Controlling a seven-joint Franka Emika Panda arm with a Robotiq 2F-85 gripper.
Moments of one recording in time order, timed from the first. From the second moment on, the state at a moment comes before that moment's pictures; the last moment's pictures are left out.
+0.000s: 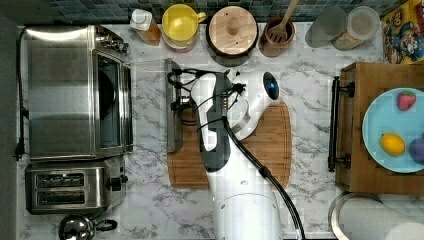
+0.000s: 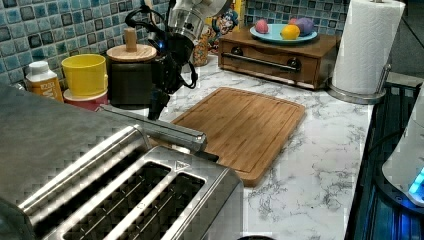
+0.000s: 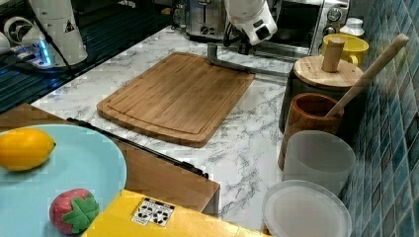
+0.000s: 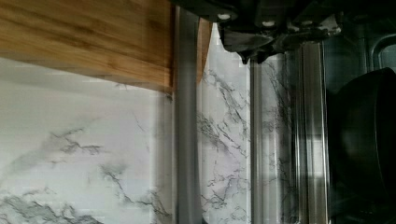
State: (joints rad) arm -0.10 0.46 0.09 -1.98 0.88 0.56 -1.45
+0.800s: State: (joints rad) arm -0.10 0.46 0.09 -1.97 0.87 0.56 -1.45
